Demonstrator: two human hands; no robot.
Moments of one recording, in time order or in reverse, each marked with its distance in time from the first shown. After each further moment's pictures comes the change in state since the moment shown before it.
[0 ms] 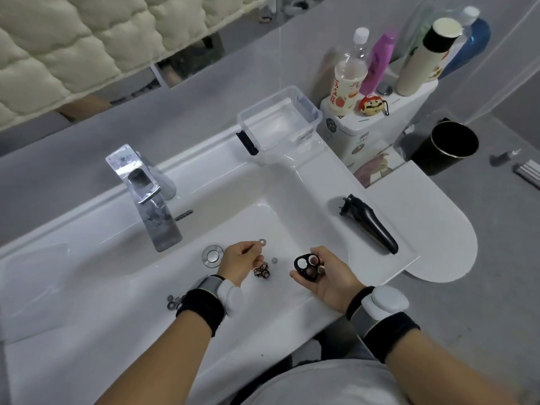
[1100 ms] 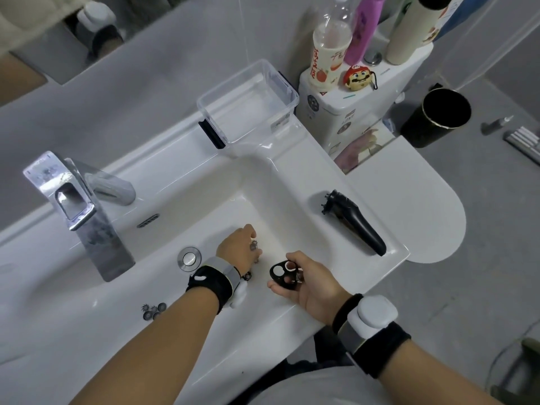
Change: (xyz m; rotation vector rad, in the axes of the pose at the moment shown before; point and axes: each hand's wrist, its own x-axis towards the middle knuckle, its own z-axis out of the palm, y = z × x) left_hand 0.064 -0.005 0.038 1.147 -0.132 0.268; right_hand 0.003 -0.012 0.002 -0.078 0.019 0.111
